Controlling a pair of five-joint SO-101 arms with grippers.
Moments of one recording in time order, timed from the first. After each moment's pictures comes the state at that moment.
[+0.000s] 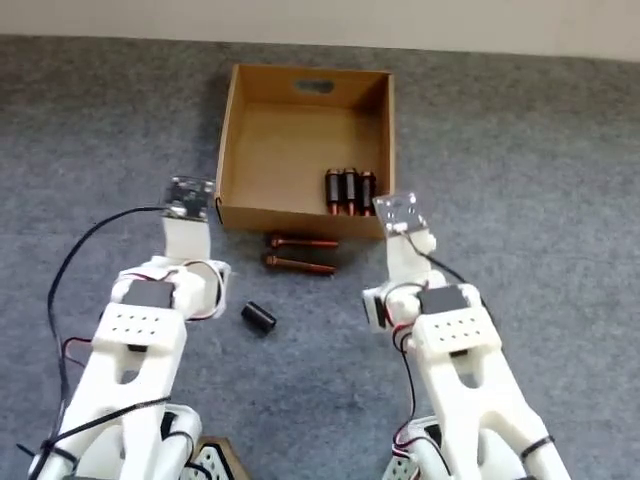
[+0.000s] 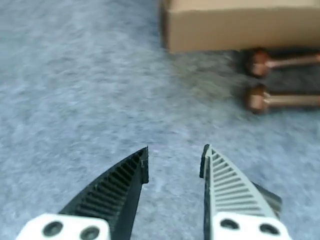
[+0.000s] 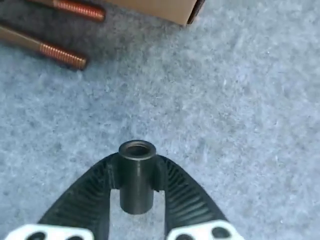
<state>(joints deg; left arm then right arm) -0.8 -39.6 64.7 43.8 -2.3 -17.4 -37.1 62.4 48.0 5.0</state>
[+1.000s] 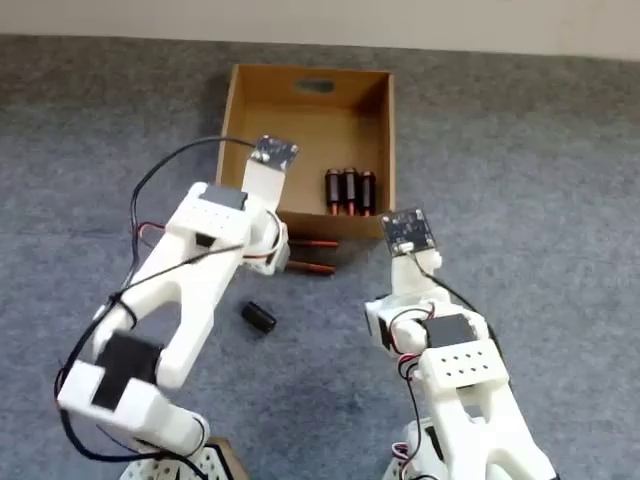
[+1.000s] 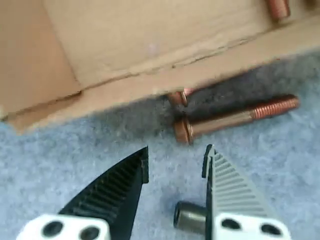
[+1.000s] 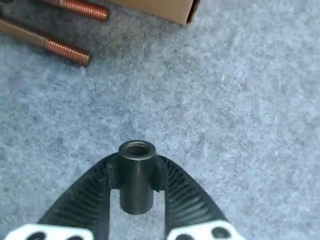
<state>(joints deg) 10.1 3.6 23.1 60.8 -3.1 -17.4 -48.2 69.9 46.7 5.0</state>
